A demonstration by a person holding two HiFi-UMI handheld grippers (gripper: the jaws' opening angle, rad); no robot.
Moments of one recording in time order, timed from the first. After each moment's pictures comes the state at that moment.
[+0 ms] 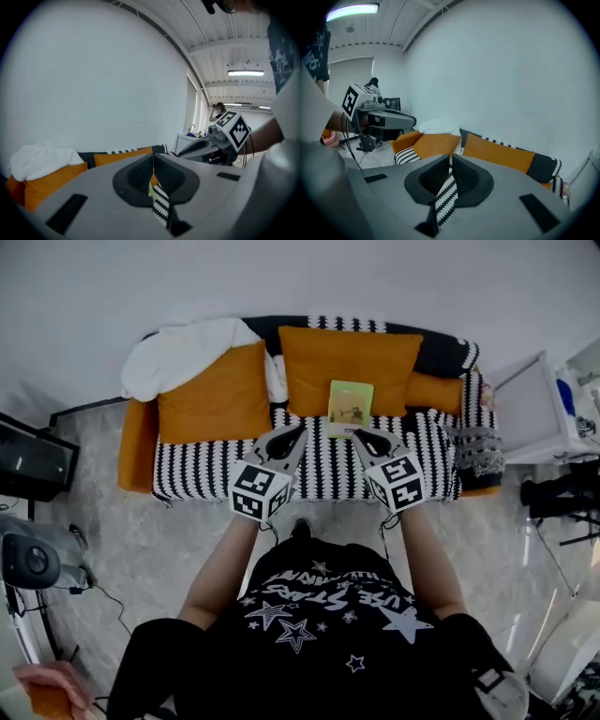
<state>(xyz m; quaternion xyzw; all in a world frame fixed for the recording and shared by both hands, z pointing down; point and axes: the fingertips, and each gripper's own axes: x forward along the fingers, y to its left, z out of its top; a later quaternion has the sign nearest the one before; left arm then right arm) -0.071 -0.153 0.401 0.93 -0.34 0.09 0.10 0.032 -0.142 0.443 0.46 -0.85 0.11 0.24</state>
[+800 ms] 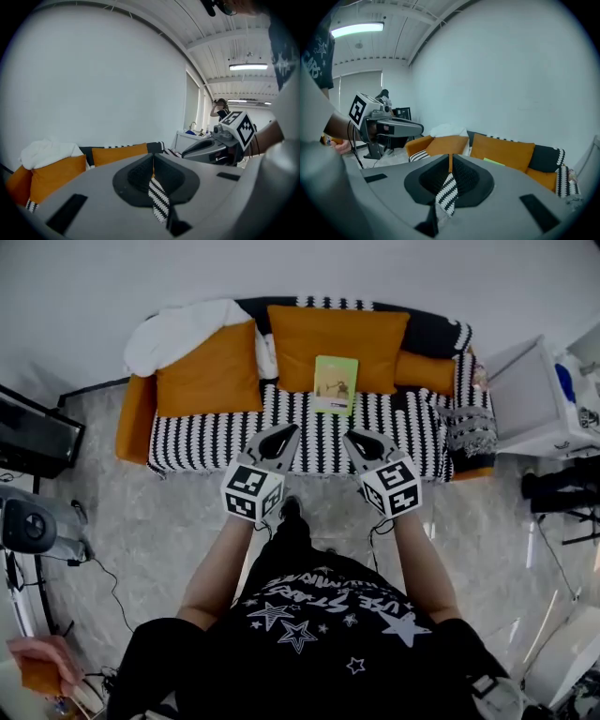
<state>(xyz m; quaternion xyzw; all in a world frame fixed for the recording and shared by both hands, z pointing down) -0.019 -0.049 0.401 0.92 -0.37 0.10 0.10 0.074 -0.032 0.435 0.43 -0.88 0.12 0.19</state>
